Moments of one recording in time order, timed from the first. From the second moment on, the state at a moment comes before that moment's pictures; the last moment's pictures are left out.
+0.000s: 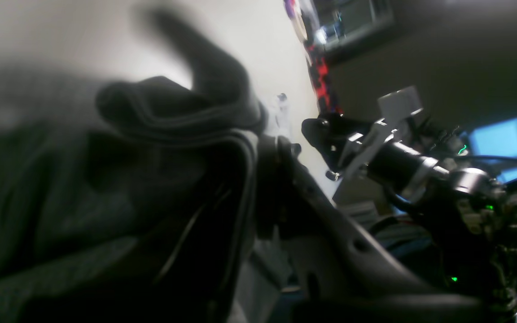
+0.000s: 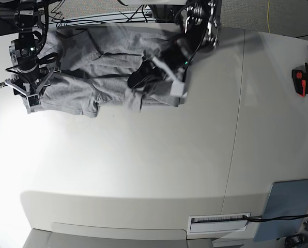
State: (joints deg) left arm 15.8 10.5 4.2 90.4 -49.2 -33.4 40.3; right arm -22.0 25.3 15.0 105.0 -3.7 9.4 -41.0
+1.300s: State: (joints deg) left arm 4.1 10.0 23.5 102.4 -25.8 -33.2 53.3; right arm -24.1 26.7 15.0 105.0 -8.7 9.1 -46.0
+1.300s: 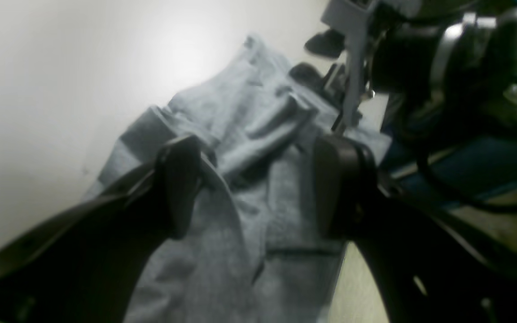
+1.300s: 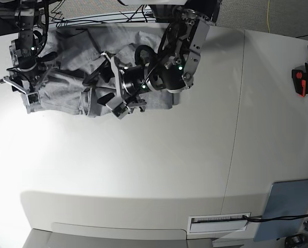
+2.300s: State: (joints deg) left arm 9.2 -8.3 47.0 102.6 11.2 -24.2 42.9; right arm -31.6 30.8 28.2 105.0 6.8 12.8 -39.9
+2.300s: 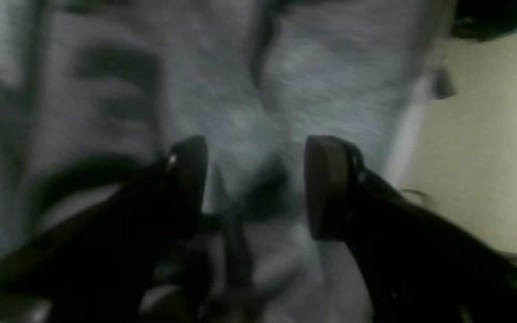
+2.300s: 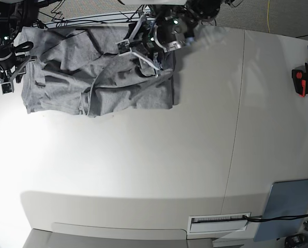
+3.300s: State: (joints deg) left arm 8.3 -6.0 50.3 102.6 6.9 -28.9 41.7; right arm -31.3 30.8 28.2 105.0 6.6 12.8 -40.8
